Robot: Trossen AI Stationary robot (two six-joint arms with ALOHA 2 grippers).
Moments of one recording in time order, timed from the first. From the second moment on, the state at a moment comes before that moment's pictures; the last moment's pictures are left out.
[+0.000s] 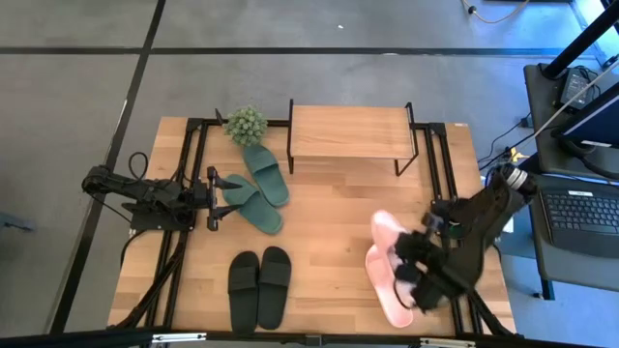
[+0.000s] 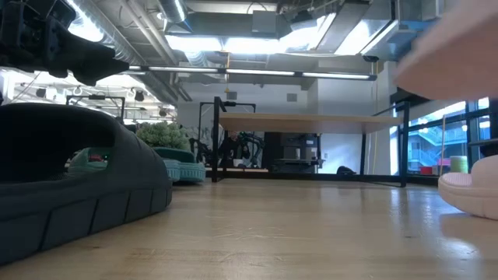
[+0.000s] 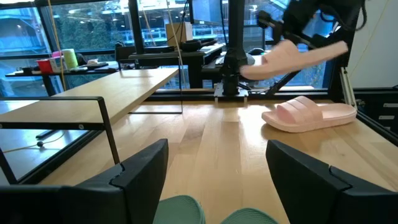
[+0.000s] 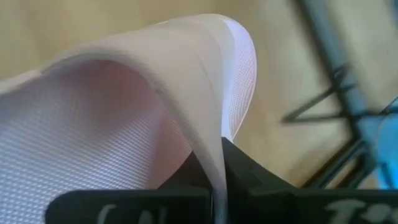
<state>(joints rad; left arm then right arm) -0.27 0.00 0.05 -0.06 -0.43 0.04 0.87 1.58 1.30 -1.57 0.66 1.30</state>
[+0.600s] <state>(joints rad) -0.27 0.00 0.05 -0.06 -0.43 0.04 0.07 1.47 1.56 -1.39 0.96 0.16</state>
